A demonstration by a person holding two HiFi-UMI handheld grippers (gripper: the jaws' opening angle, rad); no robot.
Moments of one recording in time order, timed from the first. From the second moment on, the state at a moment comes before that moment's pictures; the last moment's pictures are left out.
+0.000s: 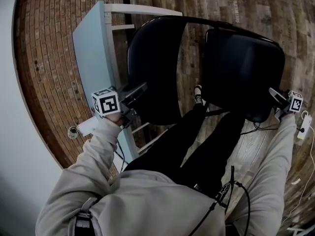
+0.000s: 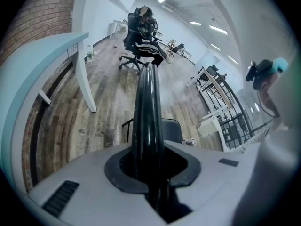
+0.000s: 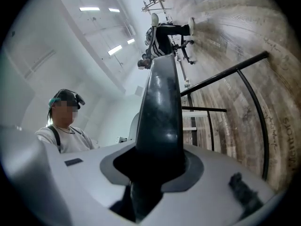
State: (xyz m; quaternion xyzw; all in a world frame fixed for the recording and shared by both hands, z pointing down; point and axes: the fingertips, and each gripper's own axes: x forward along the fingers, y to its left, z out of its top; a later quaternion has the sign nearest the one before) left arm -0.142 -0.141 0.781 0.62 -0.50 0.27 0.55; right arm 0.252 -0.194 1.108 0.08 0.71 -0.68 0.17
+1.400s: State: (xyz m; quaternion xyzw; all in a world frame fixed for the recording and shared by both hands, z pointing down) left arm -0.146 -0.109 0.372 0.86 -0.49 0.07 0.11; right arm 0.177 -0.173 0.427 -0.44 0.86 -0.23 -0.09
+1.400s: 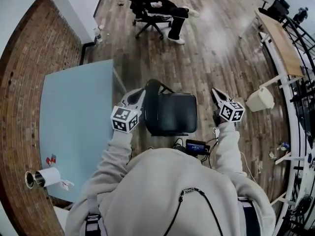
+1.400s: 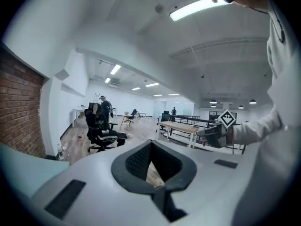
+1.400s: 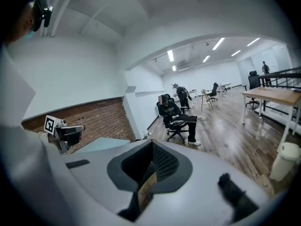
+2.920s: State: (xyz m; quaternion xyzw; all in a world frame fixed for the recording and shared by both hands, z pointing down) left arm -0.150 -0.096 0.189 0.89 -0.46 -0.02 0.00; right arm -0.052 -0.068 0.168 -0.43 0.90 -0.02 -0.04
